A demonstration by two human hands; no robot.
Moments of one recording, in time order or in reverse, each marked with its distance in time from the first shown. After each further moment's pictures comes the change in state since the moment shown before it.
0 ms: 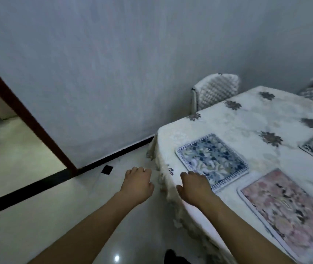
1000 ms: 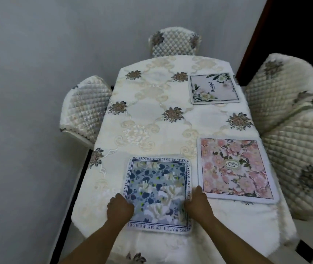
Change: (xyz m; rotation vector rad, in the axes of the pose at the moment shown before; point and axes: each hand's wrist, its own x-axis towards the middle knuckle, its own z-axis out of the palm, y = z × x) left_hand 0.371 0.116 0.098 -0.002 -0.398 0.178; right_hand 0.101 0.179 0.121 1.106 0.221 1.369
